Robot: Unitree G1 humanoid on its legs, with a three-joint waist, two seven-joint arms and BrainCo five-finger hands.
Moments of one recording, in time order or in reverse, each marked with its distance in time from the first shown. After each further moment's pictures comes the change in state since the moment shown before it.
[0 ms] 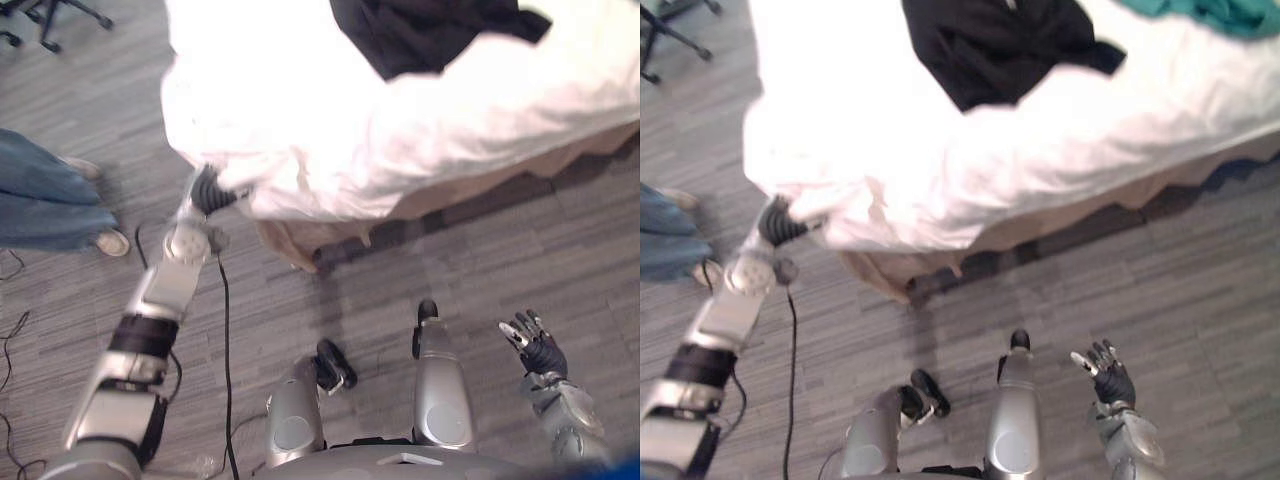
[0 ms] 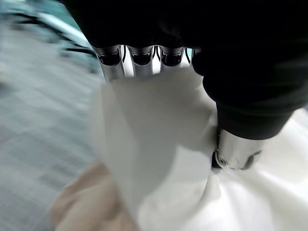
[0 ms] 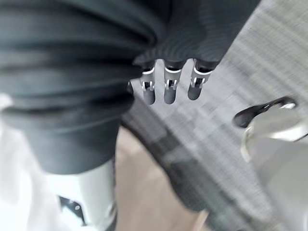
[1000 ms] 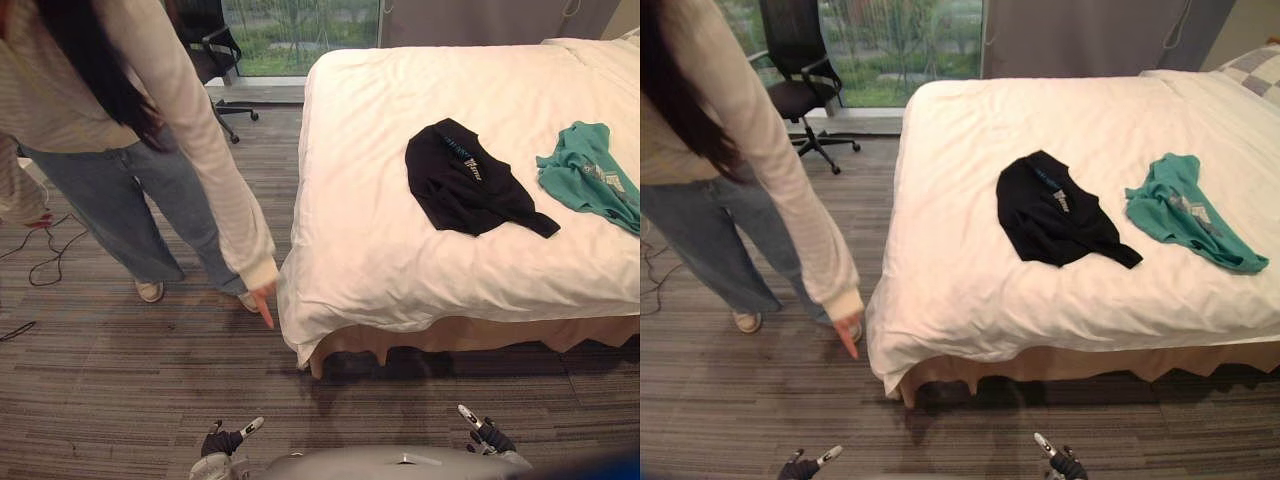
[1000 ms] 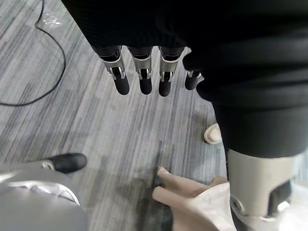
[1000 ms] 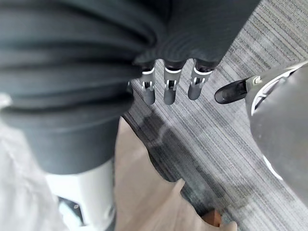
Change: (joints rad) left arm 0.396 -0.375 0.187 0.690 -0.267 -0.136 0.045; right arm -0.144 0.107 -0.030 0.696 -0.076 -0.063 -0.088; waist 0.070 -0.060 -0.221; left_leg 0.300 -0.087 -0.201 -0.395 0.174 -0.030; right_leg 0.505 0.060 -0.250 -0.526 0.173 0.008
